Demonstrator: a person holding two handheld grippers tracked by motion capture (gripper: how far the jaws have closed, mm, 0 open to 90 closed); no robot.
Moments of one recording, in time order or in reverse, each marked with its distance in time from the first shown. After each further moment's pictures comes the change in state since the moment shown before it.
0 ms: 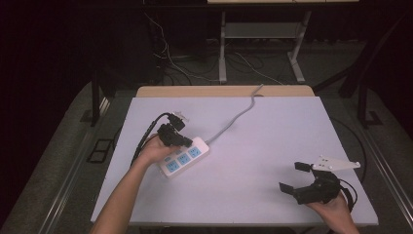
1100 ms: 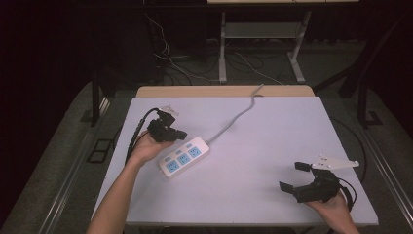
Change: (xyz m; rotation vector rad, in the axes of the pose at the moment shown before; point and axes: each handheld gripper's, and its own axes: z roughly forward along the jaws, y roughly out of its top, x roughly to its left) left arm 0.005 -0.006 -0.037 -0.144 0.030 -0.017; right arm -0.005 -0.001 0.003 0.012 -0.006 0.017
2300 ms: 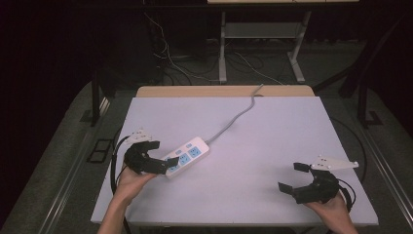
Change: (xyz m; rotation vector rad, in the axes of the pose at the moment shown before) left arm -0.059 -0.081 -0.058 -0.313 0.036 -0.126; right arm 0.004 0.001 0.000 -0.006 0.007 0.002
